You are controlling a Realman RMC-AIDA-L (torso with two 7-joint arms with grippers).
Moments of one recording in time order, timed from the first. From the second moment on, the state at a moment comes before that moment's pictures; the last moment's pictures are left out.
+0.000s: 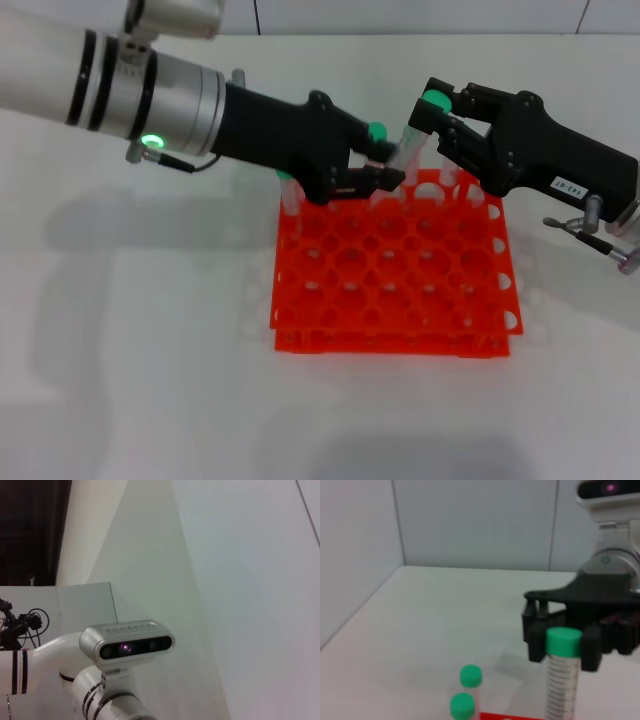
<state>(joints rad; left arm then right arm) -0.82 -2.08 1.03 0.75 2.02 1.48 -1.49 0.68 2.03 -0.81 -0.09 -1.40 -1.65 0.89</state>
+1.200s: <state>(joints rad) -0.06 -2.09 1.06 1.59 1.74 1.51 -1.76 0.67 2.01 -0.87 -0.27 -1.42 -1.62 1.01</state>
